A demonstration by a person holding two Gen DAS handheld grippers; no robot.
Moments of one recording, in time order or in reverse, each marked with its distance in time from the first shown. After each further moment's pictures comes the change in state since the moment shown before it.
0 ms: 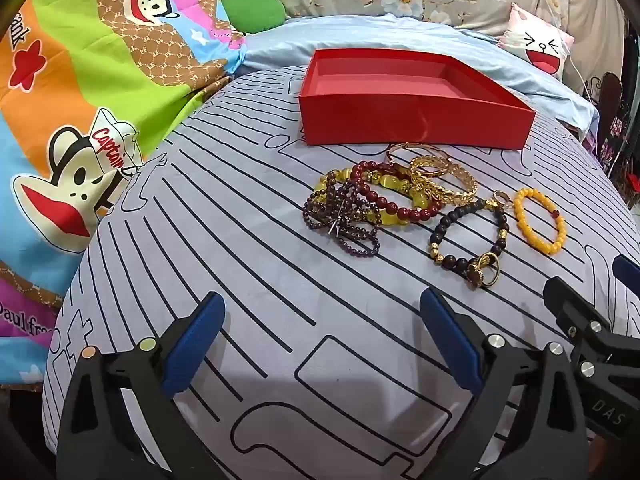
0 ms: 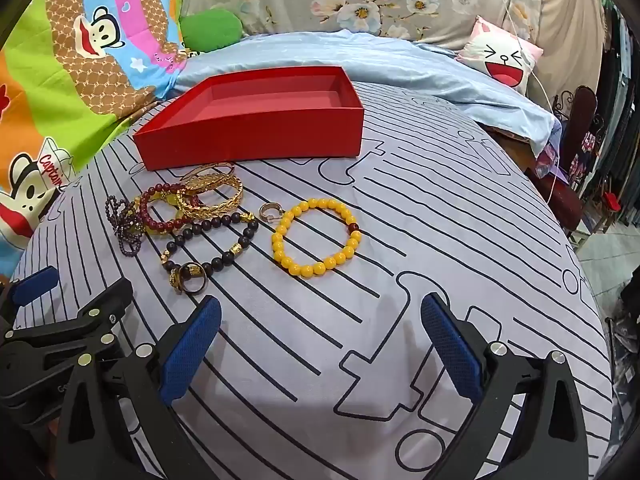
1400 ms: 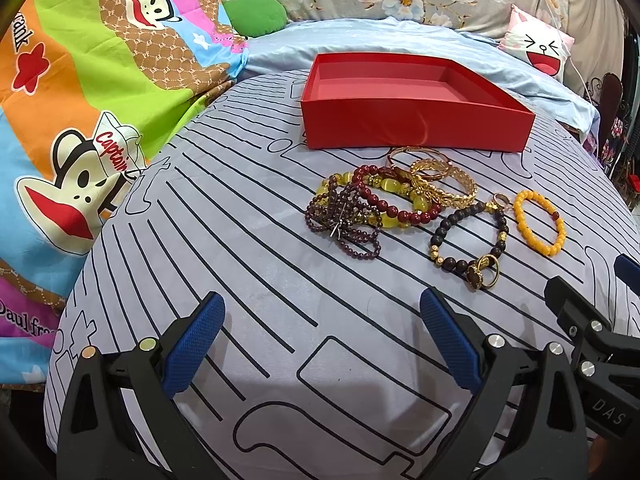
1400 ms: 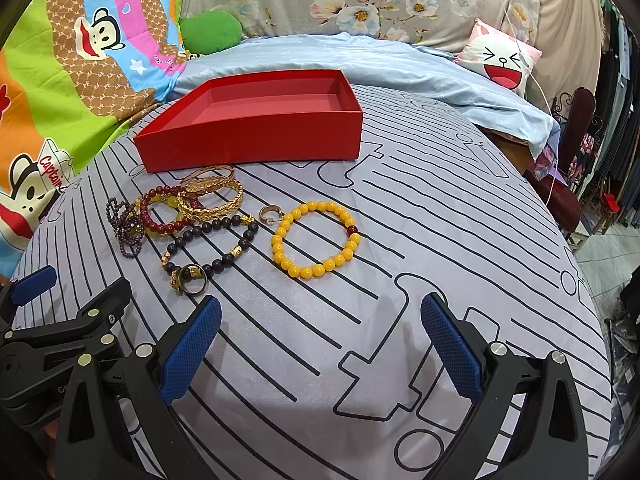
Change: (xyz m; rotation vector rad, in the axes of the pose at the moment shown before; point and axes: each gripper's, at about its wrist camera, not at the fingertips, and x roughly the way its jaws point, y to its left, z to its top) left arm -0.002 0.002 0.002 -0.001 -0.004 -0.001; right arm -0.002 -0.001 0.000 -0.004 -0.013 -0.005
